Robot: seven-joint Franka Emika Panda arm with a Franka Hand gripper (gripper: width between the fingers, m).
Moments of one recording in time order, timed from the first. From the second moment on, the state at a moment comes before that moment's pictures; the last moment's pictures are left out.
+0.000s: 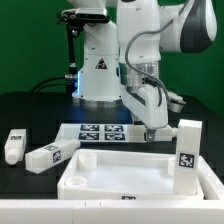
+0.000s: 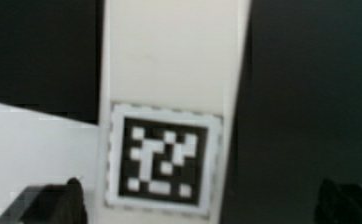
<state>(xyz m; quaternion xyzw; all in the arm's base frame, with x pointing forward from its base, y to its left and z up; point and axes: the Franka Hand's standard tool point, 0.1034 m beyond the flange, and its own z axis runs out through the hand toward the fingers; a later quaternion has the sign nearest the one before) 0.364 0.081 0.007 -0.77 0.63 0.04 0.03</state>
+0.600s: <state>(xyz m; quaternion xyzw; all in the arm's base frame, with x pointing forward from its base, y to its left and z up) 0.369 0.074 -0.003 -0.77 0.63 0.04 0.02</state>
